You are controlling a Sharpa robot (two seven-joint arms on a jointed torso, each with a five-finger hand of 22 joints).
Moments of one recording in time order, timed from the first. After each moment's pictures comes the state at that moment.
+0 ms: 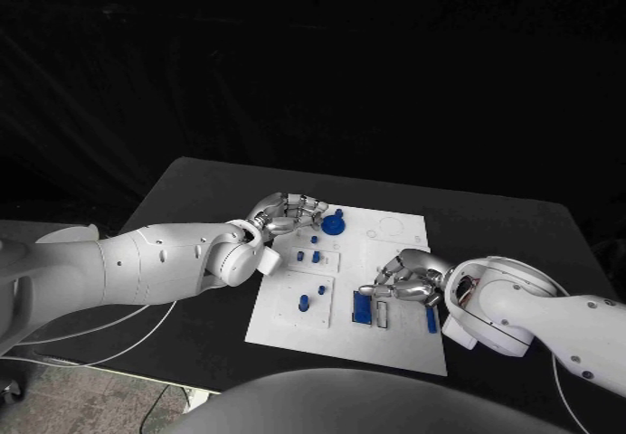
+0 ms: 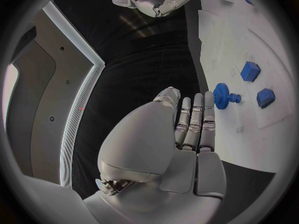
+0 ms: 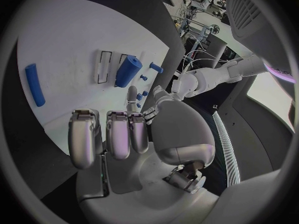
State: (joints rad) left arm 1.03 -0.77 -0.20 1.31 -0.11 -0.21 0.50; left_hand 1.68 0.05 0.12 0.25 0.65 0.77 0.17 0.27 0.35 0.48 0.16 0.60 0.30 0.53 0.15 0.67 0.26 0.15 0.60 0.22 0.28 1.27; right arm 1.04 -0.80 -0.10 1.72 -1.06 -0.12 -0.37; right_hand 1.03 -0.02 0.04 0.18 0.15 0.99 0.03 0.28 1.01 1.47 -0.04 1.57 1.31 1.47 -0.10 1.49 1.31 0.04 1.47 0.01 1.47 1.31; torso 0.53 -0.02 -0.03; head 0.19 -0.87
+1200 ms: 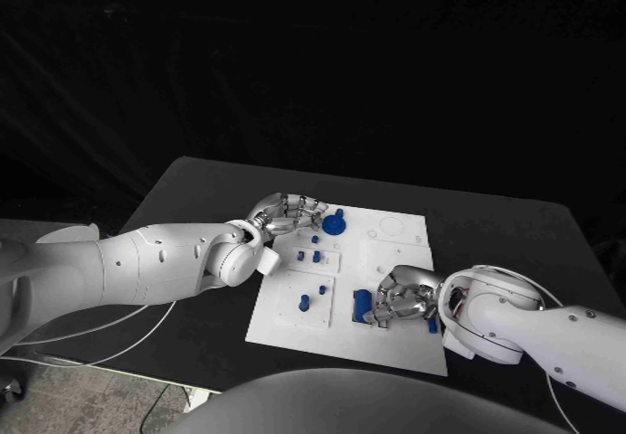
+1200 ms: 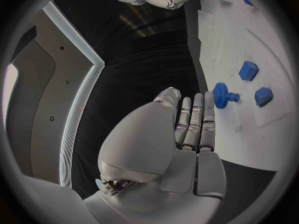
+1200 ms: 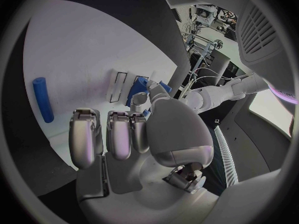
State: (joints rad) left arm 1.03 -0.78 -0.20 1.31 -0.11 -0.21 0.50; left_hand 1.68 0.05 0.13 0.25 0.65 0.77 0.17 0.27 0.35 0.48 0.16 0.60 0.30 0.53 0.15 0.67 0.26 0.15 0.60 0.22 0.28 1.27; right arm 1.00 -0.77 -0.10 1.68 -1.18 -0.02 -0.38; right_hand 1.16 0.03 0.00 0.10 0.41 1.00 -0.01 0.81 1.31 1.46 -0.07 1.57 1.31 1.47 -0.12 1.49 1.31 0.04 1.46 -0.01 1.46 1.31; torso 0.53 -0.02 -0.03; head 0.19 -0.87
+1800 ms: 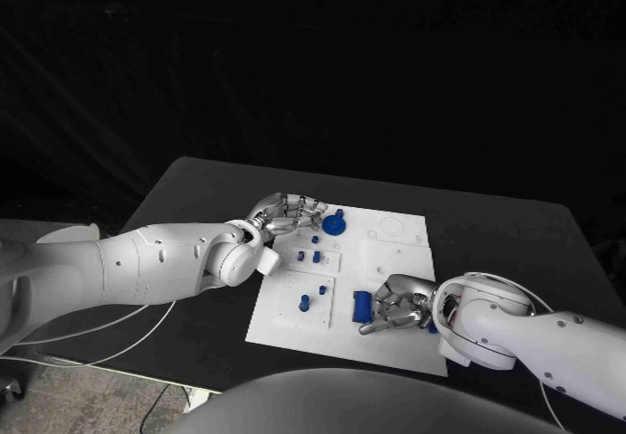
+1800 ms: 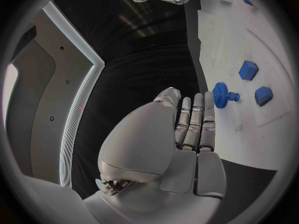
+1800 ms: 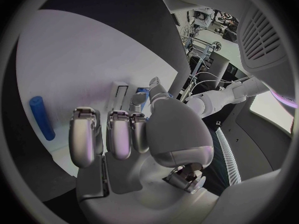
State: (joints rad) left arm 1.03 -0.78 -0.20 1.31 -0.11 -0.20 0.50; left_hand 1.68 0.05 0.13 0.25 0.65 0.77 0.17 0.27 0.35 0.48 0.16 0.61 0.30 0.53 0.15 0.67 0.26 0.15 0.60 0.22 0.28 1.27; right arm 0.97 -0.75 -0.10 1.66 -1.19 0.00 -0.39; right_hand 1.15 -0.02 -0.05 0.11 0.06 0.98 0.00 0.80 1.31 1.46 -0.07 1.57 1.31 1.47 -0.12 1.48 1.31 0.04 1.46 -0.01 1.45 1.31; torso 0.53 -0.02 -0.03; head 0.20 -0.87
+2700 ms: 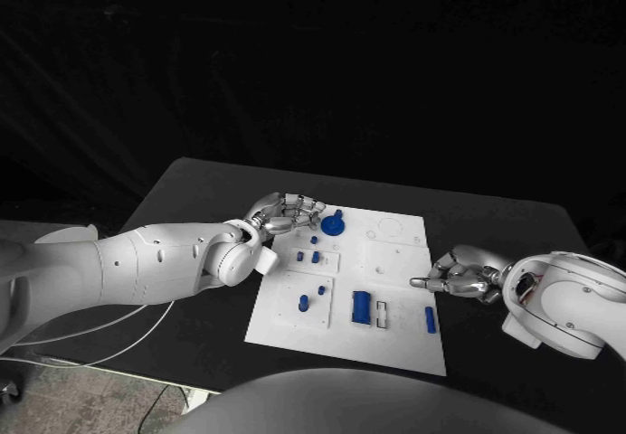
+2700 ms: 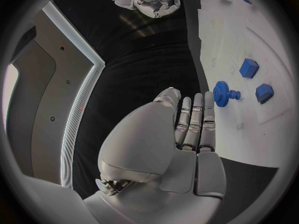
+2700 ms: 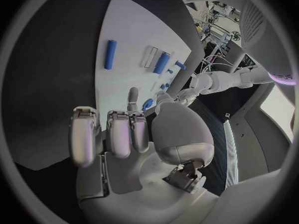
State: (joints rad) left arm 1.03 -0.78 -0.20 1.30 -0.11 -0.20 0.50; left_hand 1.68 0.05 0.13 0.25 0.65 0.77 0.17 0.28 0.35 0.49 0.16 0.61 0.30 0.53 0.15 0.67 0.26 0.15 0.60 0.22 0.28 1.28; right arm 1.09 -0.99 -0.10 1.74 -1.18 -0.06 -0.42; right_hand 0.99 0.02 -0.09 0.29 0.26 0.94 0.02 0.38 1.05 1.47 -0.05 1.57 1.31 1.46 -0.11 1.48 1.31 0.04 1.46 0.00 1.44 1.31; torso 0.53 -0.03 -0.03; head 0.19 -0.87
